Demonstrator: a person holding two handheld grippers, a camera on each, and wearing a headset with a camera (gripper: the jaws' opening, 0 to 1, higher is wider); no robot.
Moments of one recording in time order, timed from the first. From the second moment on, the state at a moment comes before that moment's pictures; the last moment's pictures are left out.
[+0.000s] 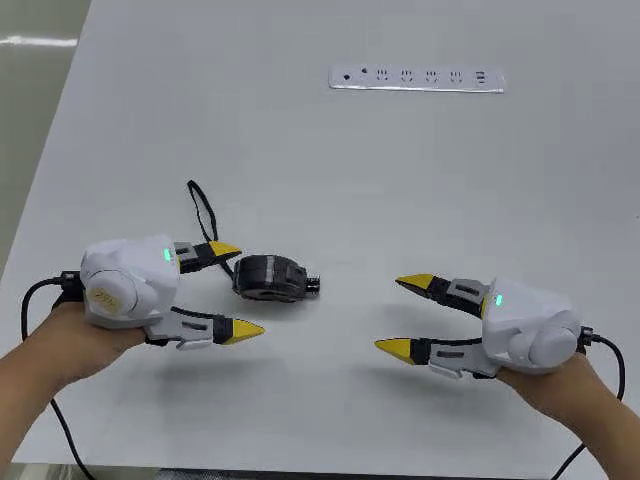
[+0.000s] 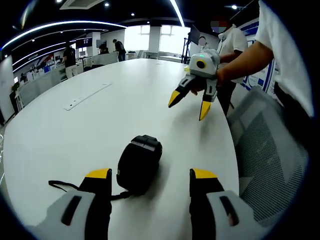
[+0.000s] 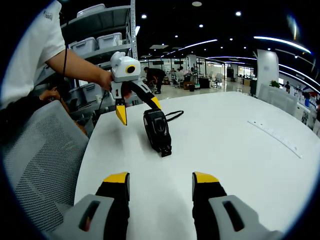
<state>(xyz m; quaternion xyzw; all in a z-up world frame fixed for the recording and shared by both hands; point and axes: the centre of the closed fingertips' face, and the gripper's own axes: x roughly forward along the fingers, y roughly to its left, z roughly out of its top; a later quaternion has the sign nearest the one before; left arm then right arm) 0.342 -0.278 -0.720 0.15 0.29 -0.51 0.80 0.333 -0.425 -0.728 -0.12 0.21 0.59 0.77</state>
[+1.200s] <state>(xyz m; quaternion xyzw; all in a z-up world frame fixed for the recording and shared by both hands) 0.358 -0.285 -0.749 0.17 0.31 -0.51 0.78 0.339 -0.413 -0.740 -0.11 0.22 0.61 0.75</state>
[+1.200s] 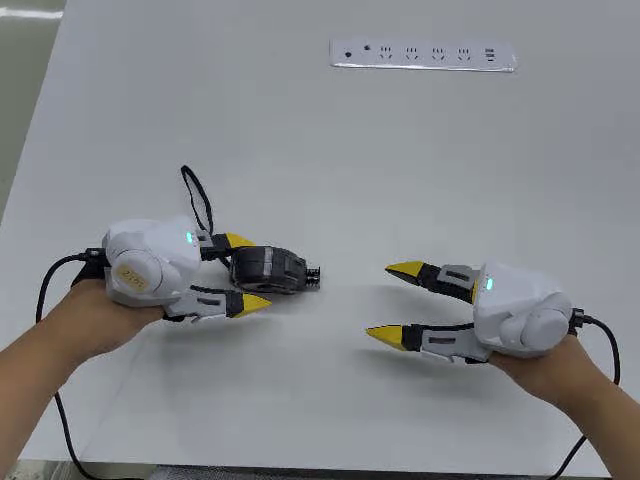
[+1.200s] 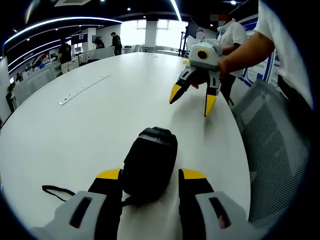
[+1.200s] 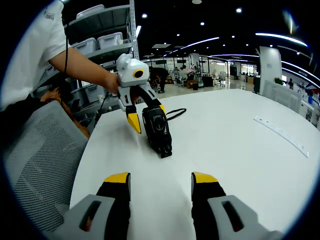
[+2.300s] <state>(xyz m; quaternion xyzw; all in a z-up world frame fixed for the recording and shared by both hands) 0.364 -0.283 -0.753 0.16 0.31 -0.51 0.79 0.344 -0.407 -0.742 -0.11 0.22 0.61 0.75</state>
